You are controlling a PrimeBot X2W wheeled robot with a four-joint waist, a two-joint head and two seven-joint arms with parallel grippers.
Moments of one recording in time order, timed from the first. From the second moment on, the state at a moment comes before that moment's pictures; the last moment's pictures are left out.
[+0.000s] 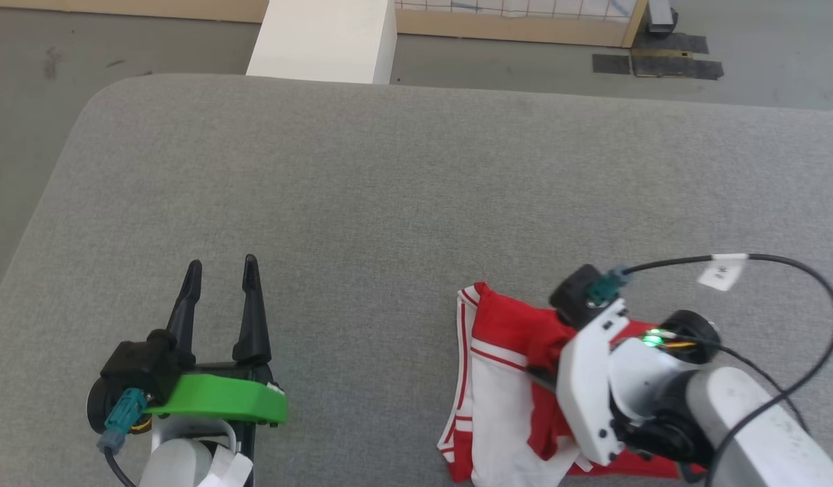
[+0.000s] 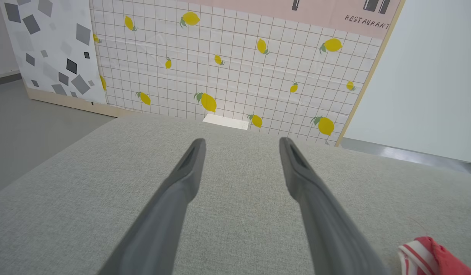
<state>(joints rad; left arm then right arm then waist) -0.08 0.07 -0.03 0.02 -0.26 -0.04 -0.26 -0.30 -0.33 0.48 -0.06 0.54 0.13 0.93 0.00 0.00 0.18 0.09</state>
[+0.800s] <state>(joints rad) -0.07 0.06 -0.02 0.04 -0.26 -0.05 -0.26 -0.44 -0.20 0.66 0.16 0.59 0.13 0.71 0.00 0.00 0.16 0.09</state>
